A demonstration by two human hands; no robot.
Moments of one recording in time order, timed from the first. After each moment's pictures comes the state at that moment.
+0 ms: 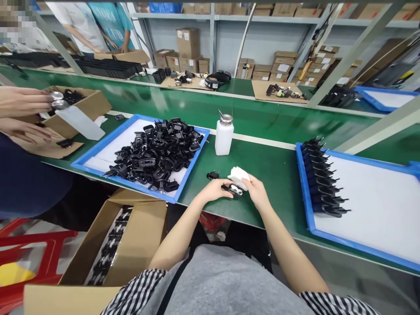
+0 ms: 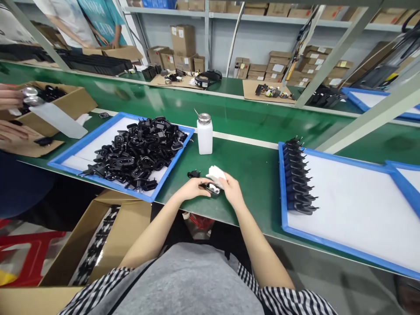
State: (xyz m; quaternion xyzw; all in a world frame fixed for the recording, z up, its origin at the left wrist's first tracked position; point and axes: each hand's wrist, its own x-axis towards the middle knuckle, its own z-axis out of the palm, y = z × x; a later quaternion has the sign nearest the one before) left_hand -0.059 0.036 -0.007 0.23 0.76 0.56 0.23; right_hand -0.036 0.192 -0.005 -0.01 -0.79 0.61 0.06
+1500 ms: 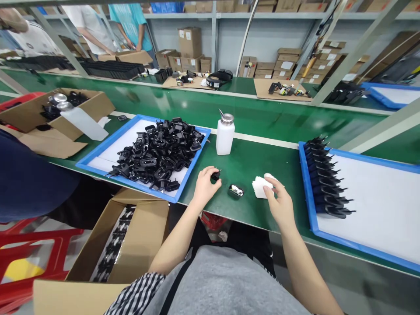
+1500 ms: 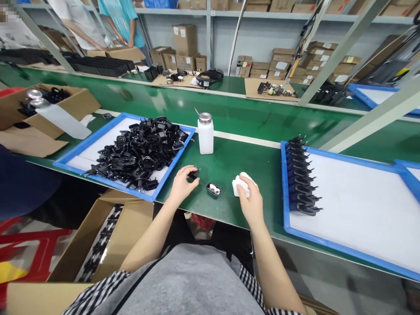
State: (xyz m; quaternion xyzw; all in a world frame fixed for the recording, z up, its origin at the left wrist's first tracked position) left_hand -0.048 0.027 0.010 0.08 0.87 0.49 -0.08; right_hand 0.010 0.219 0.023 -0.08 -0.85 0.49 0.17
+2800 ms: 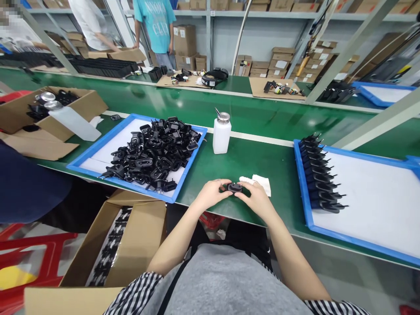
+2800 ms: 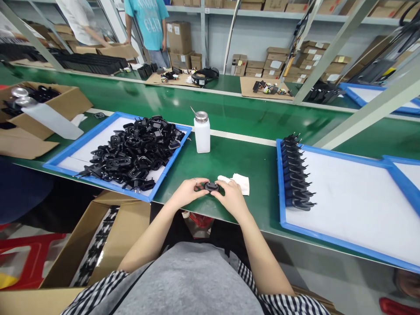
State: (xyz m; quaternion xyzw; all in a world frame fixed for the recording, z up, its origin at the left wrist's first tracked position) left_hand -0.036 0.035 0.017 0.22 0.87 0.43 0.11; right_hand -0.007 0.198 0.013 0.09 -0.97 0.24 0.04
